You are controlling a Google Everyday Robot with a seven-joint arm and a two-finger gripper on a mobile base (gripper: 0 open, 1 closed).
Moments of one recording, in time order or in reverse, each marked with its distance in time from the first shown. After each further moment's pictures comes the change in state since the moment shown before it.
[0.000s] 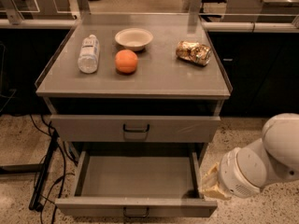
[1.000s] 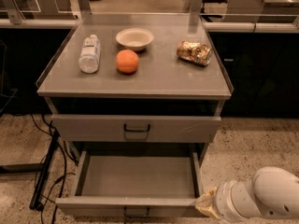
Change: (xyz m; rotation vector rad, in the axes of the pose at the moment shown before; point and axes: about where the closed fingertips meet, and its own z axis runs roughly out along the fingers) arm 0.068 -0.012 0.116 0.069 -0.097 0.118
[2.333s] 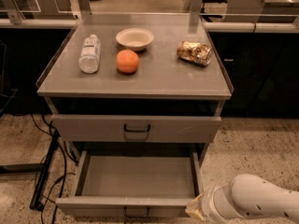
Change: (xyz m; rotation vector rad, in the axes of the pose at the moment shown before) arm 0.019 -0.002 0.071 -0.028 0.034 0.097
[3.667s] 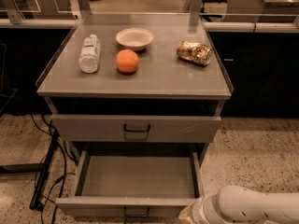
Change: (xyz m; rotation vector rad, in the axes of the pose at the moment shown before) arm 0.017 0.006 0.063 -0.007 0.005 0.039
